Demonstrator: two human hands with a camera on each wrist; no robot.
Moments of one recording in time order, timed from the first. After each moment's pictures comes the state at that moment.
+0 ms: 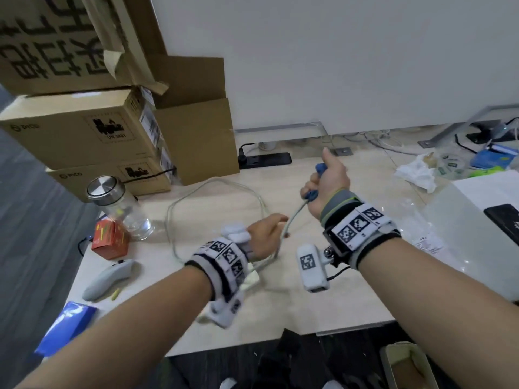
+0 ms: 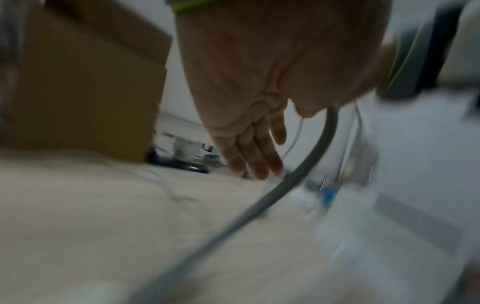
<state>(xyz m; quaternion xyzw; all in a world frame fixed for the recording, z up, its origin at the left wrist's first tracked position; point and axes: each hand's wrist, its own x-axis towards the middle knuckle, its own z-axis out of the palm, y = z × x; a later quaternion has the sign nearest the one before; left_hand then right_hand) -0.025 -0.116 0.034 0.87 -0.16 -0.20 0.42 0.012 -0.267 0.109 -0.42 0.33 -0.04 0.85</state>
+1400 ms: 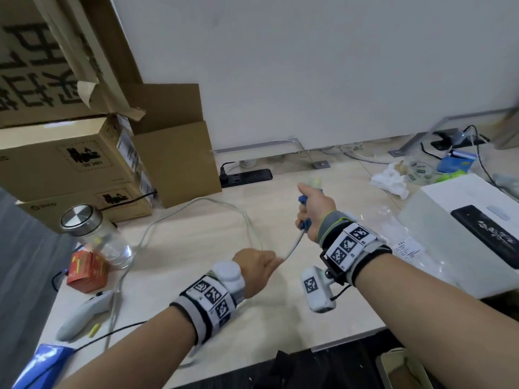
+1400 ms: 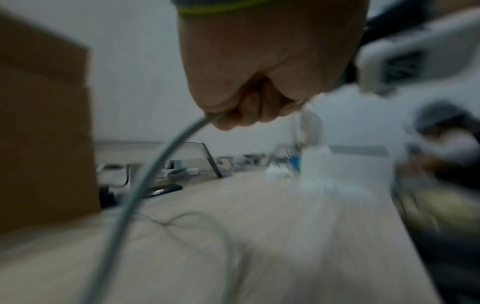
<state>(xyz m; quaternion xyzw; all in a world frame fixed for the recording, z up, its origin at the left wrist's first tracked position) -0.042 -0.121 0.025 0.91 -0.34 -0.08 0.22 -0.008 -0.288 0.096 -0.52 0.37 0.00 0.77</state>
